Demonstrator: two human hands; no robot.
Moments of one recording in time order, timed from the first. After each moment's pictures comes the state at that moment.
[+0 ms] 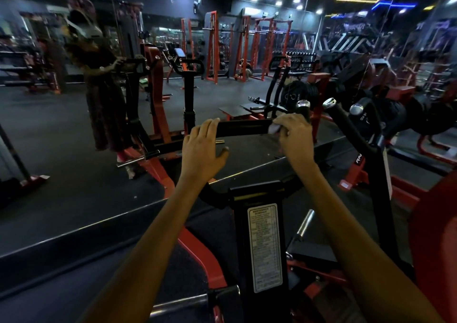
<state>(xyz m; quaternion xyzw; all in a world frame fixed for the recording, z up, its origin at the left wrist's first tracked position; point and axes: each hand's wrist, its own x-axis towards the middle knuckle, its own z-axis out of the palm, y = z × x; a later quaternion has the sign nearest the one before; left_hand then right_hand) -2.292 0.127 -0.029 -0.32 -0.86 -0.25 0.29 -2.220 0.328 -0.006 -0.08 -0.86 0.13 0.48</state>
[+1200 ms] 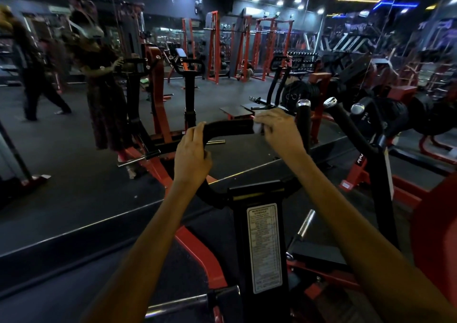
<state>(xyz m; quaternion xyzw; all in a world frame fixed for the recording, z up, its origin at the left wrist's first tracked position) -2.294 0.115 -0.043 -0.30 -0.84 -0.37 0.27 -2.225 0.306 0.014 0.05 -0.90 0.08 0.42</state>
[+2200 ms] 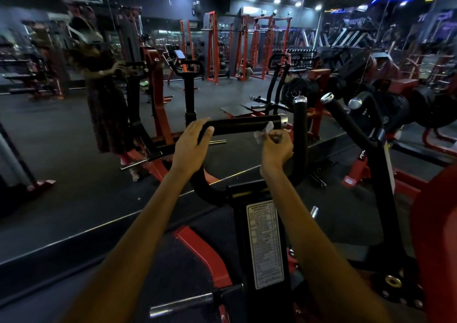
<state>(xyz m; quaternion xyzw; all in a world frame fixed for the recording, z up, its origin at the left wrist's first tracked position) -2.301 0.115 -0.023 -0.35 -0.80 -0.45 0.21 -2.237 0.272 -0.028 -0.27 -0.54 0.63 0.49</state>
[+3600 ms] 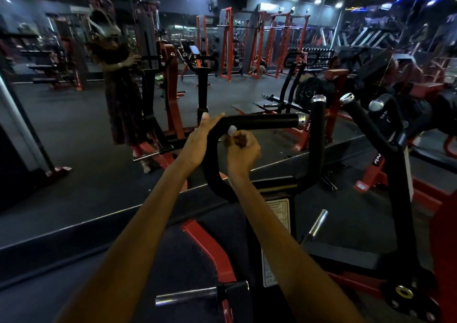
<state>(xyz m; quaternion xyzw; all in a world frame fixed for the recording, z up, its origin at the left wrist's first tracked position) -2.300 0.095 -0.021 -0.34 -0.72 -0.61 -0.01 -2.261 0.180 -0.042 -0.14 -0.58 0.65 0.48</state>
